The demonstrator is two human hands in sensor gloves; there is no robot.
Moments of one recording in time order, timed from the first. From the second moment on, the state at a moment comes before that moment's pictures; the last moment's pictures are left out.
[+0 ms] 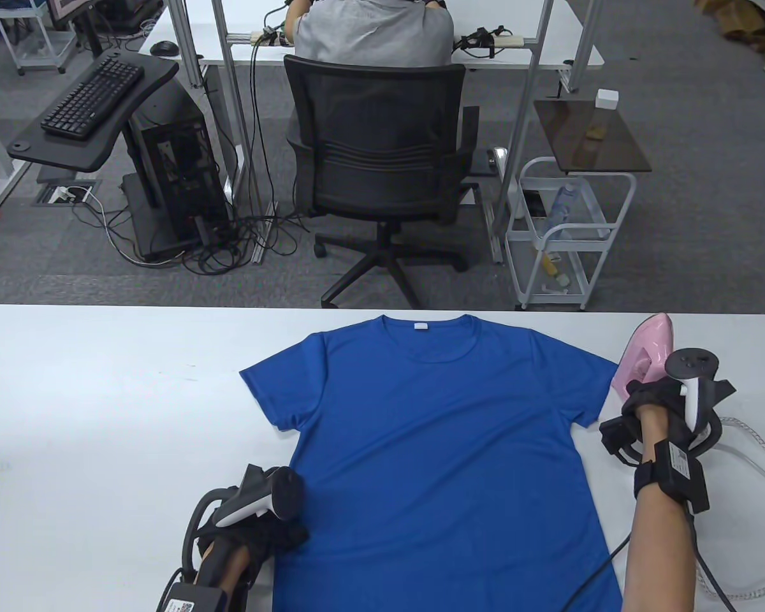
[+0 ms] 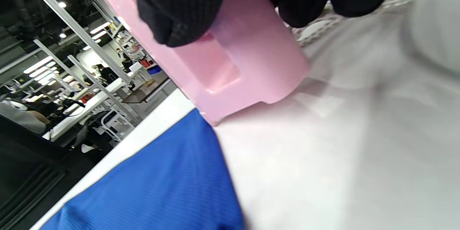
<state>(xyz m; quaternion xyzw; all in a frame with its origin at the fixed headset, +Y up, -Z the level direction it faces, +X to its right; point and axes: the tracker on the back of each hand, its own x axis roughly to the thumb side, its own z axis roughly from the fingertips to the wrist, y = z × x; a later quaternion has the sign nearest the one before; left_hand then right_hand) -0.200 -0.801 -0.346 -0.30 -0.09 -0.02 0.95 0.417 -0.737 -0.479 -0.41 -0.02 0.86 0.29</state>
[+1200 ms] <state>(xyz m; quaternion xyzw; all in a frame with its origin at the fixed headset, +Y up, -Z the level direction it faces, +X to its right) -0.202 -0.802 -0.344 -0.30 -0.09 -0.01 0.95 0.372 -0.723 -0.373 -0.29 0.18 0.94 -0.01</state>
